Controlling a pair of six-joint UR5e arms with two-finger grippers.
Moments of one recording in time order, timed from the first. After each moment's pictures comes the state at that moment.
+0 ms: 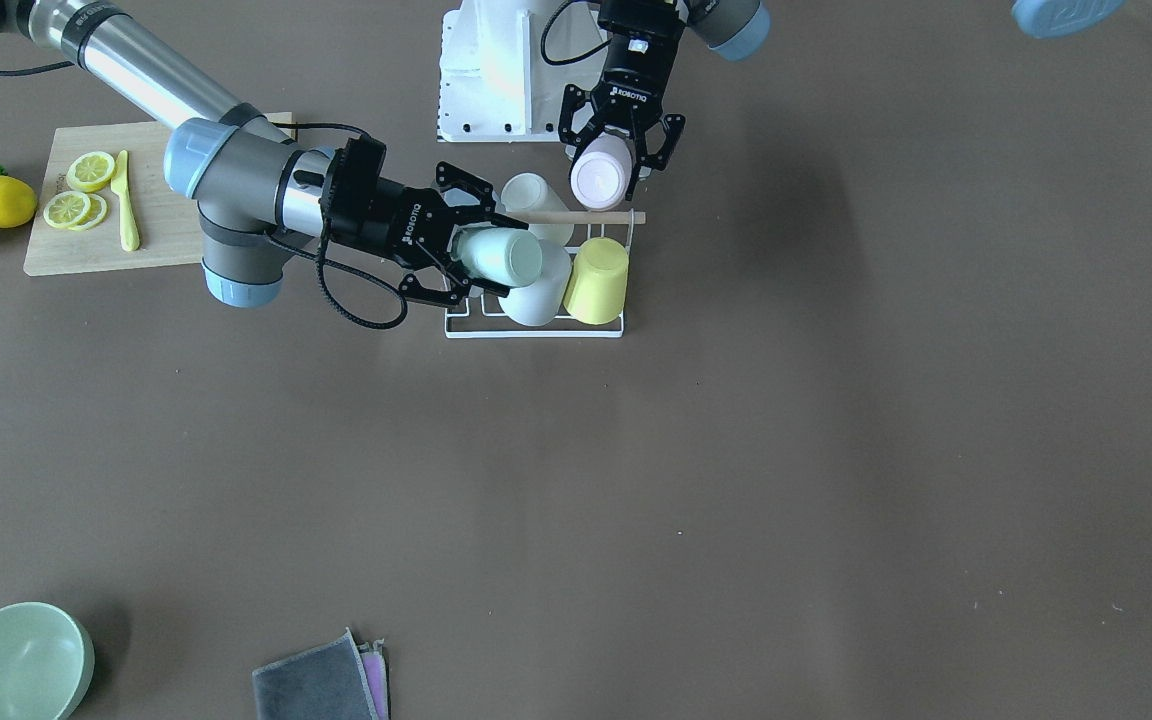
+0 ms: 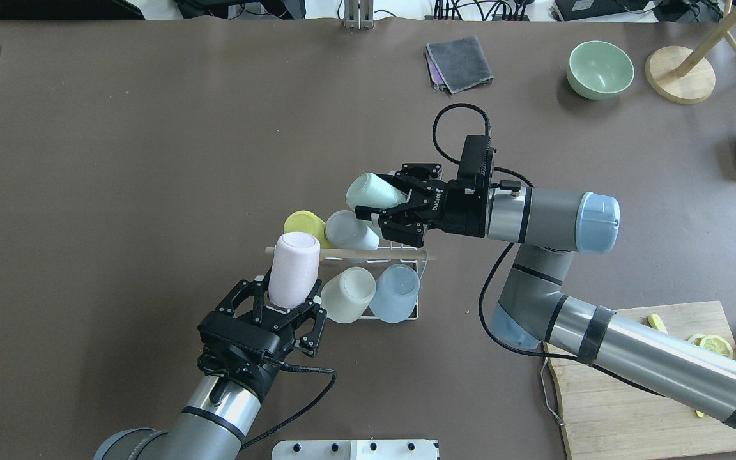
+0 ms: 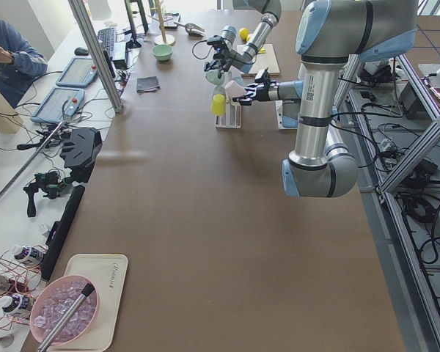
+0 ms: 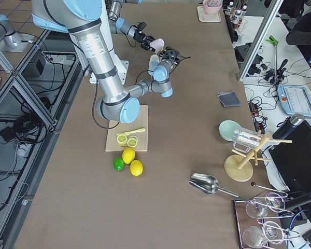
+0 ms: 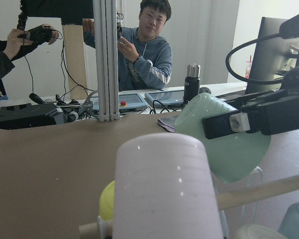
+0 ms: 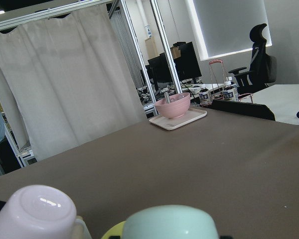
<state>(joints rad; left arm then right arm) 0.02 -1.92 -1.82 -2.47 -0.48 -0.78 0.55 -1.02 1.28 0.28 1.79 0.64</state>
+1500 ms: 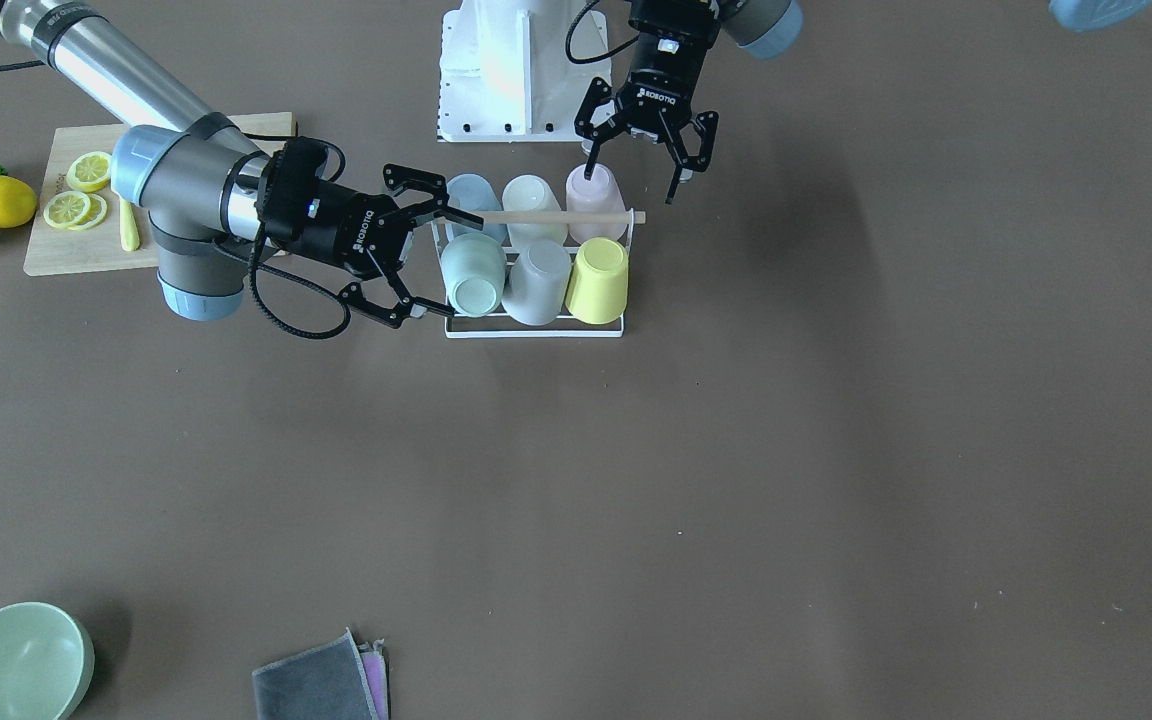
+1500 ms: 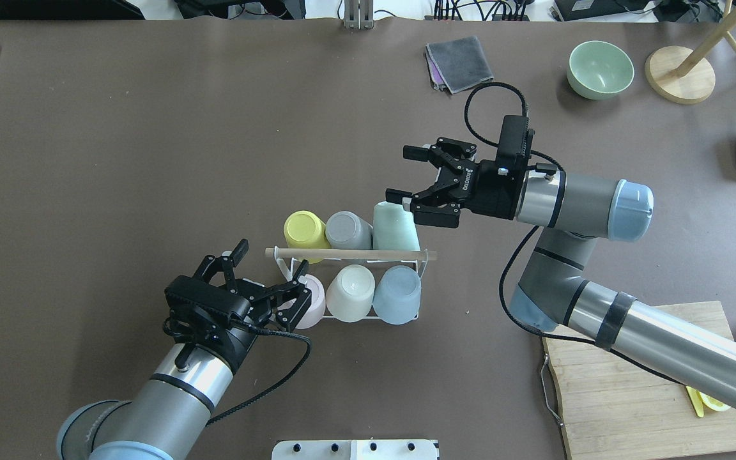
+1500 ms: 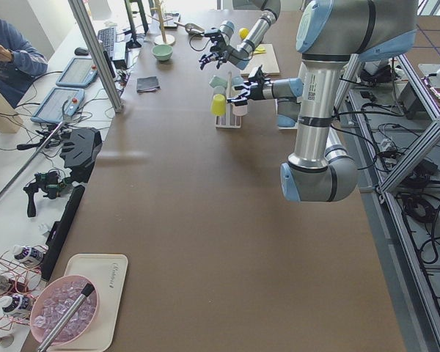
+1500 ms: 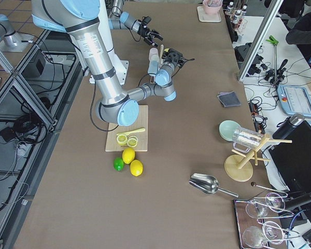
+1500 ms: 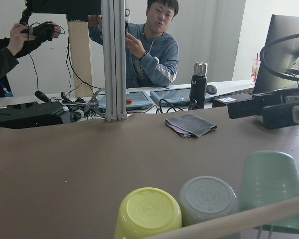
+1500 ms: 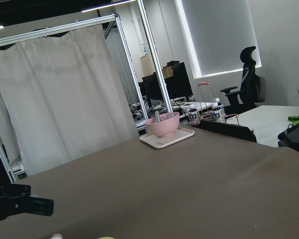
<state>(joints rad) -0.07 -1.85 -1.93 -2.44 -0.59 -0.82 0.63 -1.05 1.28 0.34 1.78 0.66</state>
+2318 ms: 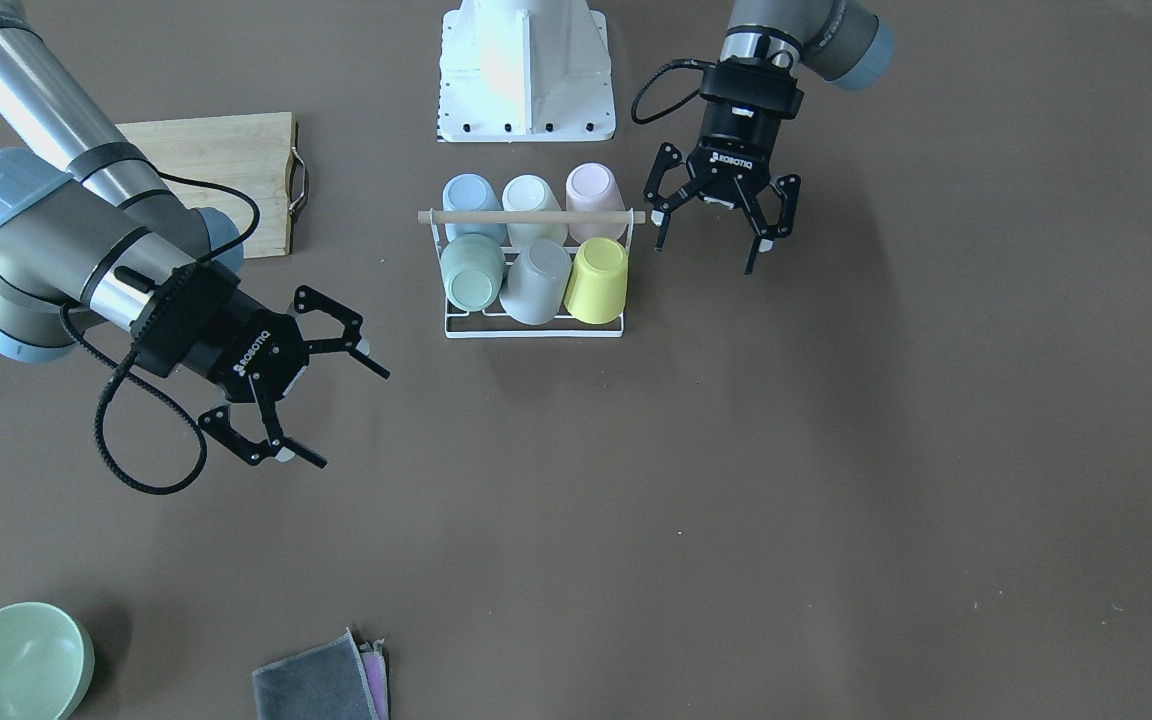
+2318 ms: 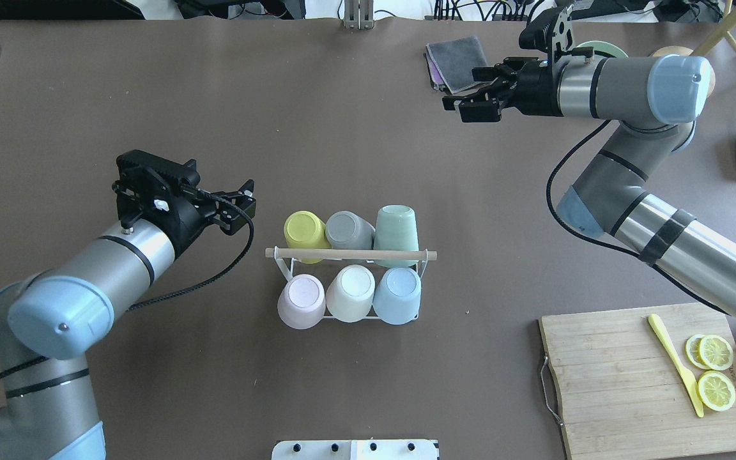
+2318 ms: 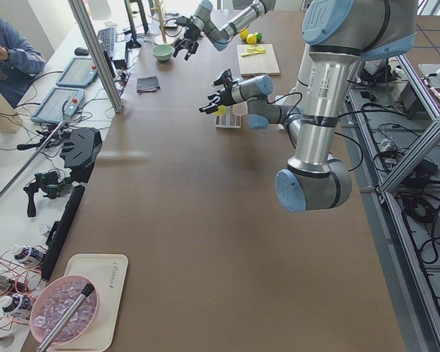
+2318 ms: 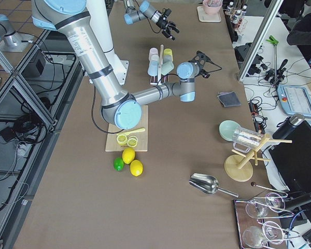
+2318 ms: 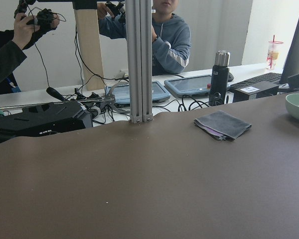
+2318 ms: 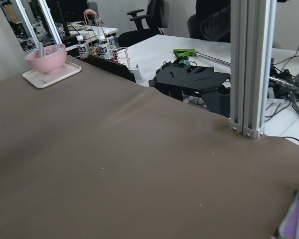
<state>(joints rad) -0.44 -1.80 -1.96 -2.25 -1.07 -0.83 0.88 -1.04 1.30 -0.24 1.97 0.65</state>
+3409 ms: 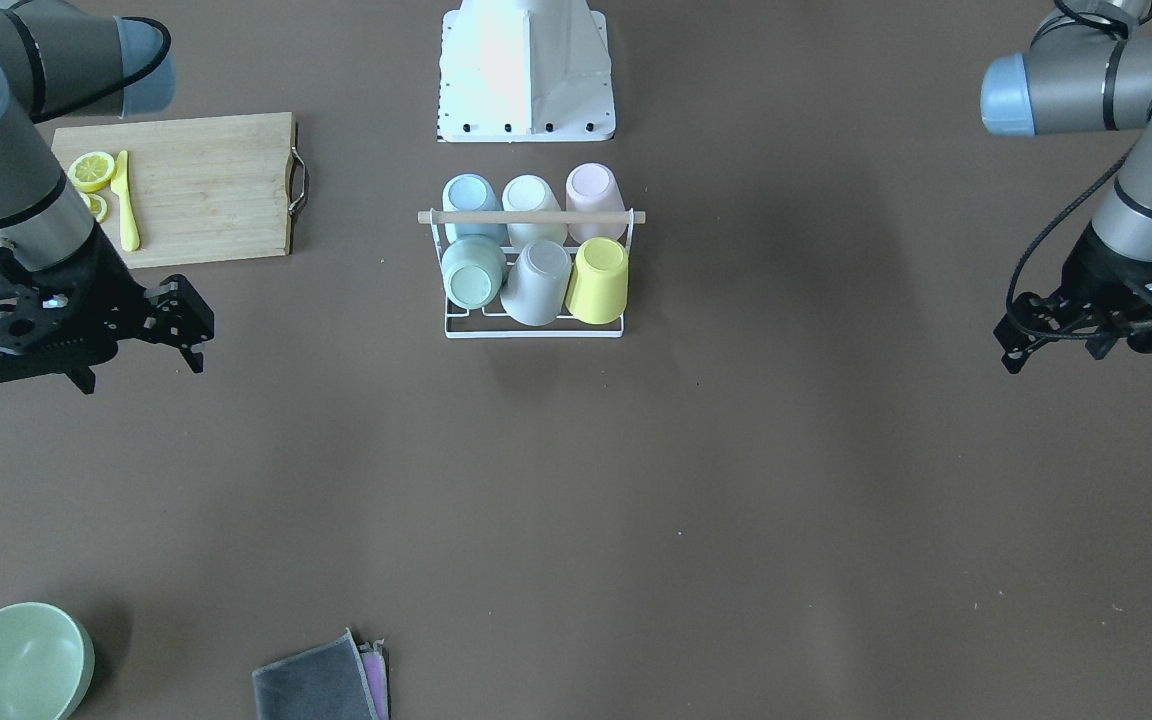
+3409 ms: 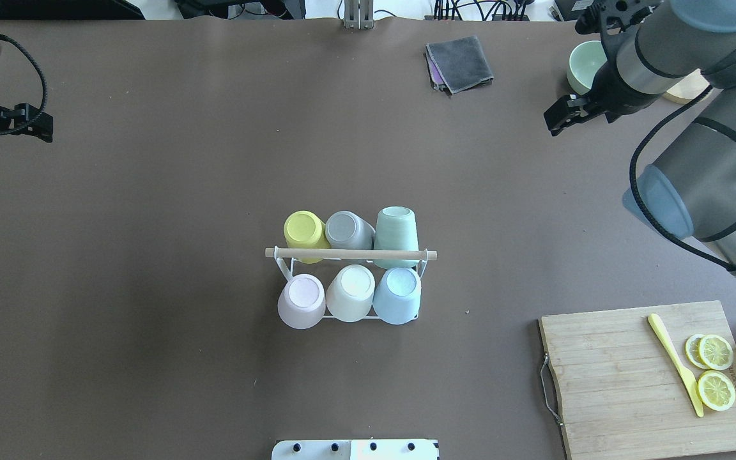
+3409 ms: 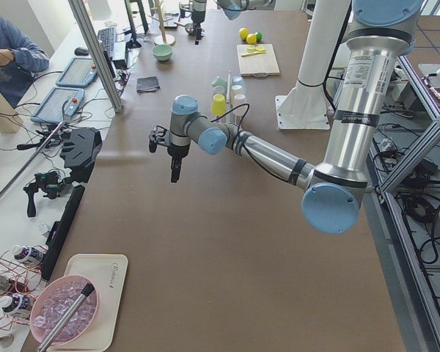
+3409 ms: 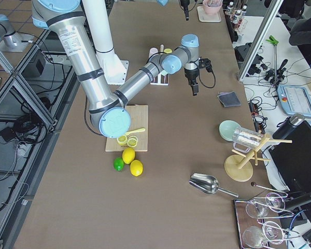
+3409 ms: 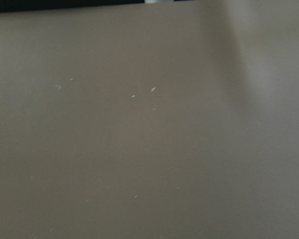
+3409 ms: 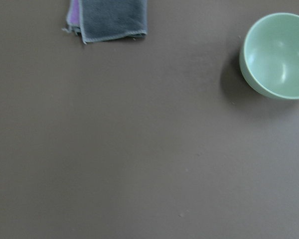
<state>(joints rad) -1.12 -1.74 -1.77 -1.73 -2.05 -0.78 0.99 -1.19 1.87 -1.65 2.03 0.57</state>
